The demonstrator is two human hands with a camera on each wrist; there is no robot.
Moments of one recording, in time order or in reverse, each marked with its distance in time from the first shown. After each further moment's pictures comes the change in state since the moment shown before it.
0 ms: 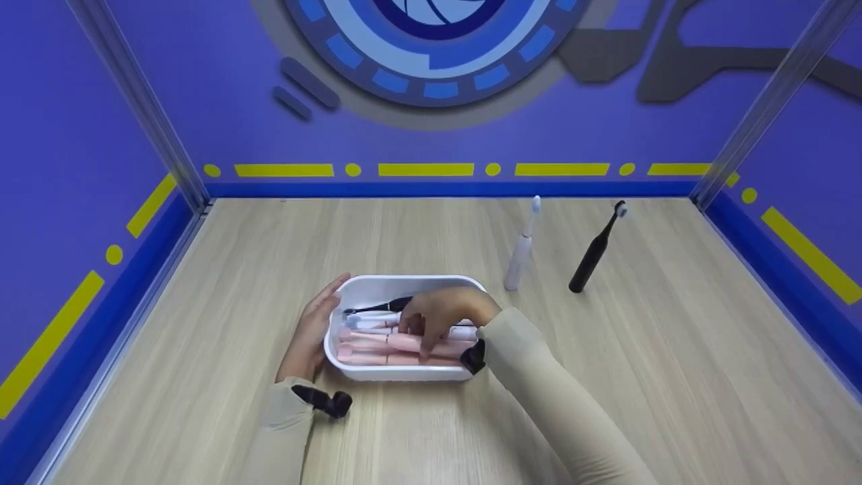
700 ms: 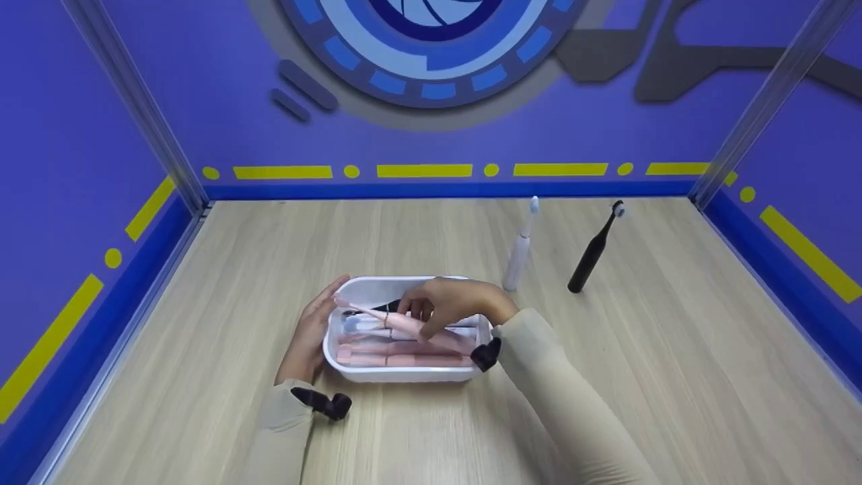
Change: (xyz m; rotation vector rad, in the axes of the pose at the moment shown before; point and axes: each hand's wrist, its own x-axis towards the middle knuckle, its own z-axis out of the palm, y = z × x) left_hand 0.000 -0.001 -0.001 -0.038 -0.030 0.042; right_hand -0.018 0.009 -0.011 0.021 0.163 -0.194
